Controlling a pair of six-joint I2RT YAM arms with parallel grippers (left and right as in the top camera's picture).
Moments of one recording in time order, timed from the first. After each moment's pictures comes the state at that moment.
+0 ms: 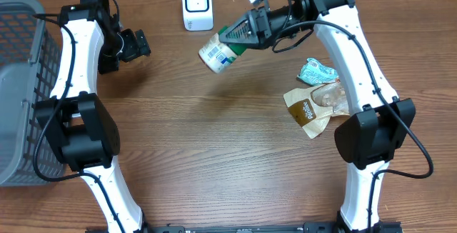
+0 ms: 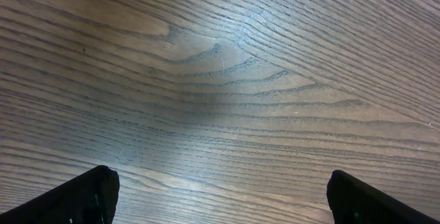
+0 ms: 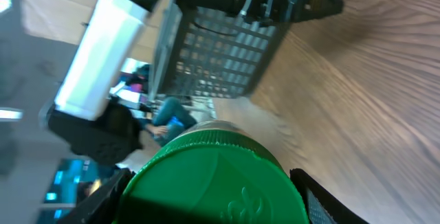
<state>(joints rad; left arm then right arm) 0.14 2.18 1.97 -1.18 0.14 -0.28 0.27 2.17 2.24 -1.28 -1.29 -0.02</state>
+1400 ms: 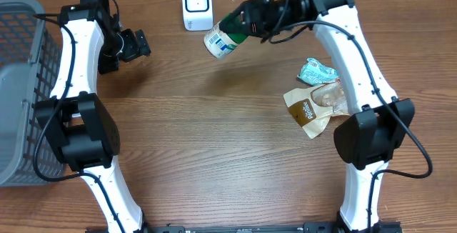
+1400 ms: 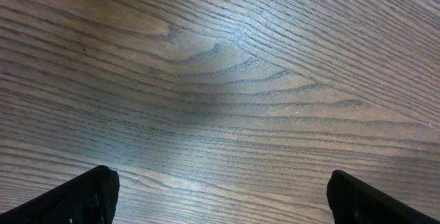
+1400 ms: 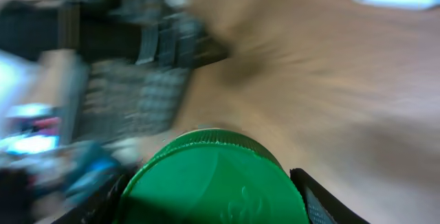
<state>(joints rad) 0.14 2.18 1.97 -1.18 0.14 -0.28 0.29 2.17 2.24 -1.06 -0.88 0.17</state>
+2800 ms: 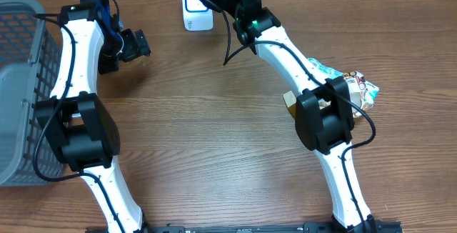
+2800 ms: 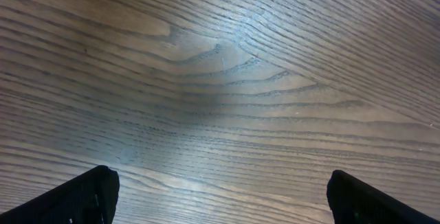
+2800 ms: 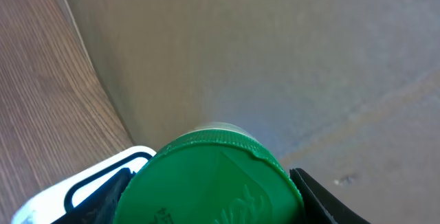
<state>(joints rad) 0.14 2.18 1.97 -1.18 0.13 -0.28 0.47 2.48 2.21 0.08 -0.12 -0.76</state>
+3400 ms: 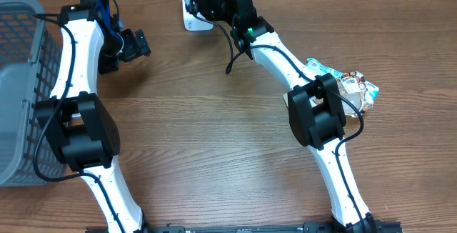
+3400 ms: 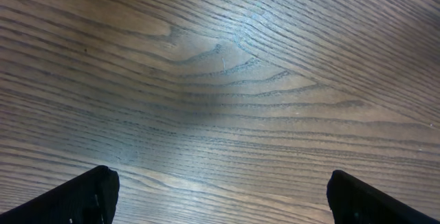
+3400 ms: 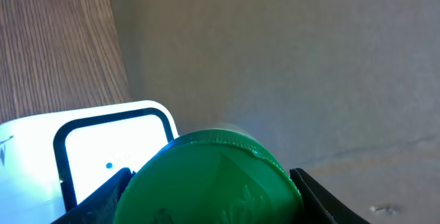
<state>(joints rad) 0.14 2.18 1.97 -1.18 0.13 -0.28 0.47 2.56 2.20 0.11 -0.12 -1.09</state>
